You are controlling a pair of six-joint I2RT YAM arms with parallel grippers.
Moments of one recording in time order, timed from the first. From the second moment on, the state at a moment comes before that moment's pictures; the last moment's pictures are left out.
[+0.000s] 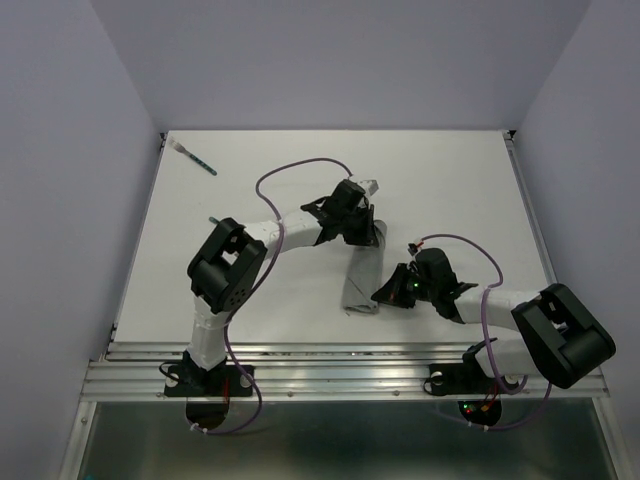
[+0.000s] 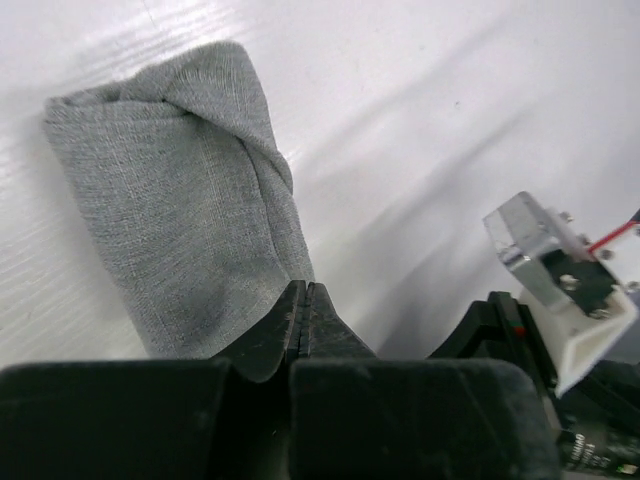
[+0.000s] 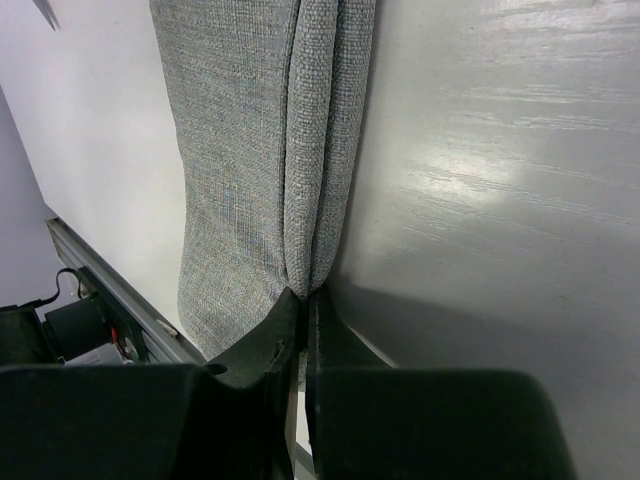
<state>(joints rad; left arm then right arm) -0.78 2.01 1.38 -0.14 0.28 -0.59 0.50 1.33 0.30 0.30 -0.39 0.89</state>
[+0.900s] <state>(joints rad) -0.75 2.12 1.44 -0.16 0.29 -0.60 0.50 1.32 0.30 0.29 -0.39 0.88</state>
